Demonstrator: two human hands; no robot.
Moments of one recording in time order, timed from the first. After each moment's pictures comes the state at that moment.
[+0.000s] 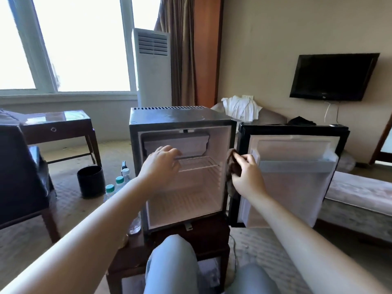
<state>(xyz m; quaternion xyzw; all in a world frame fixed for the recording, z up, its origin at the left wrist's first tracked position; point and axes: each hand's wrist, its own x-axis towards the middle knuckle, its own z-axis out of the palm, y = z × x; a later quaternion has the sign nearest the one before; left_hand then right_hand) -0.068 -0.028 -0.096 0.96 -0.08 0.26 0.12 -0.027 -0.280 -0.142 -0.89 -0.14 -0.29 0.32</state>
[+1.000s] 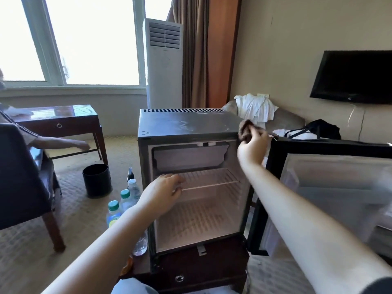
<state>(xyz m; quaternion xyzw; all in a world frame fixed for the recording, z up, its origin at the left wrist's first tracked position) -0.001 0.029 -0.131 0.97 -0.05 0.19 0.17 0.131 -0.188 -0.077 -0.79 -0.01 -0.41 0.46</state>
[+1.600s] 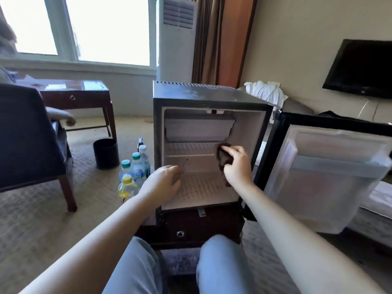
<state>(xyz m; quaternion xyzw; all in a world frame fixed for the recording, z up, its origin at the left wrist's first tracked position) -0.078 0.024 -0.195 0.95 -0.03 0.20 0.22 0.019 -0.179 -0.177 -0.87 -0.16 -0.23 0.41</state>
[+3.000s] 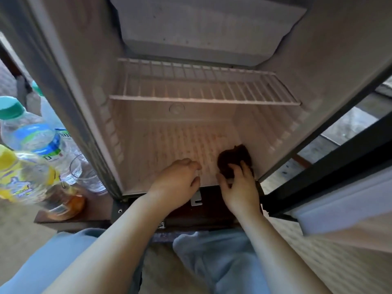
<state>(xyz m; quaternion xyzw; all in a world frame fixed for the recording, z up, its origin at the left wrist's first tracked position) 0.119 -0.011 -0.393 0.96 -0.04 -0.04 0.27 0.160 -0.190 -0.436 -0.97 -0.04 -0.02 0.23</state>
